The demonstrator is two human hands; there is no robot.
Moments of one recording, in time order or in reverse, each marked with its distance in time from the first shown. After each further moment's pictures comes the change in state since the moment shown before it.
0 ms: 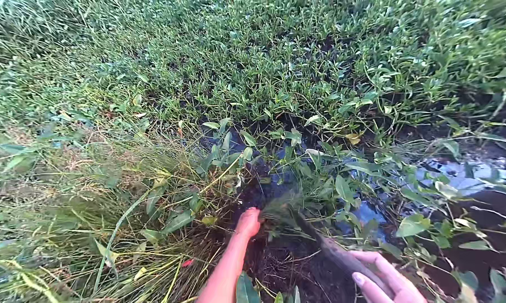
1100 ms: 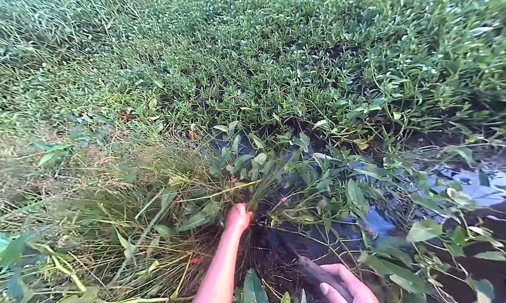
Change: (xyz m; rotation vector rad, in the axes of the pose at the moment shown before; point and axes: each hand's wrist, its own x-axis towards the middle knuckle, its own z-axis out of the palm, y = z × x) left_hand -0.028 -0.021 -0.050 -0.123 0.200 -0.245; right_hand 0.004 0.019 0.059 -0.099 -0.117 0.101
